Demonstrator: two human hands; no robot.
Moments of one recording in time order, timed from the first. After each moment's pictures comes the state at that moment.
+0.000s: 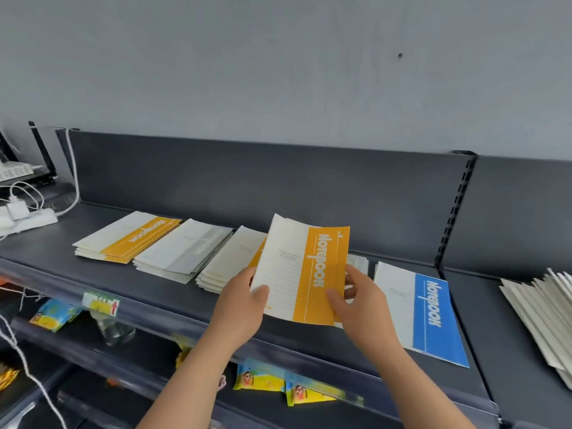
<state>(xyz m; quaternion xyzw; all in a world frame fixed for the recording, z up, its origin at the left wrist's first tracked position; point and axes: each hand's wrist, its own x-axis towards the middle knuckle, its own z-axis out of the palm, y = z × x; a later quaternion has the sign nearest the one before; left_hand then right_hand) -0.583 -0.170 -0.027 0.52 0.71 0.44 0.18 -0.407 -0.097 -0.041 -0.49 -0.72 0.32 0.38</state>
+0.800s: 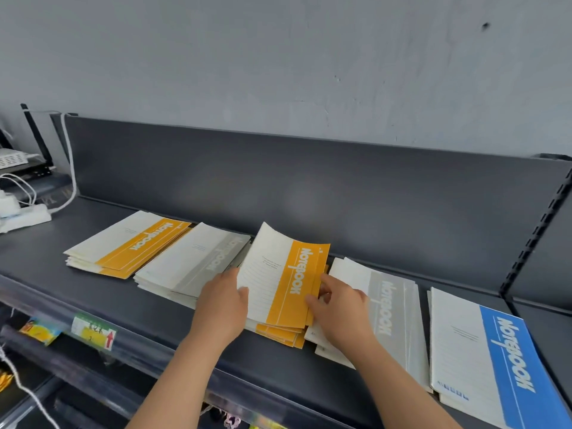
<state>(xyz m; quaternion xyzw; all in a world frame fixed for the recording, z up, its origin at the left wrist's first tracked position) -0.698 -0.102 -0.060 0.48 0.82 0.30 0.05 -0.525 -0.026 -0.063 -0.53 -0.78 0.23 0.24</state>
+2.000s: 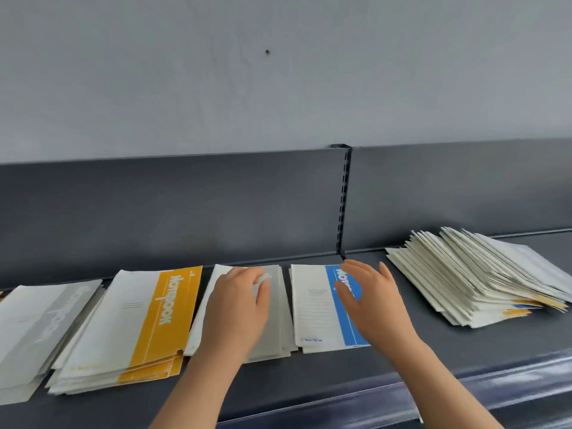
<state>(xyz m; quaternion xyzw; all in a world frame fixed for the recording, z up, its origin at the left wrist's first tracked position) -0.519 -0.064 -0.029 0.69 0.60 0.39 0.03 -0.313 -0.074 -0.036 -0.65 -0.68 0.03 0.34</state>
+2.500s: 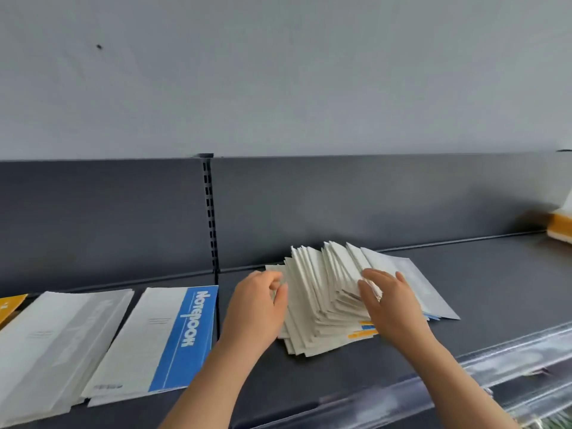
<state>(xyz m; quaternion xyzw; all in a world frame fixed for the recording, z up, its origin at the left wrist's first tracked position) -0.235 -0.038 -0.034 0.73 0.53 0.41 0.14 -0.014 -0.063 -0.048 -0.71 -0.62 0.01 0.34</state>
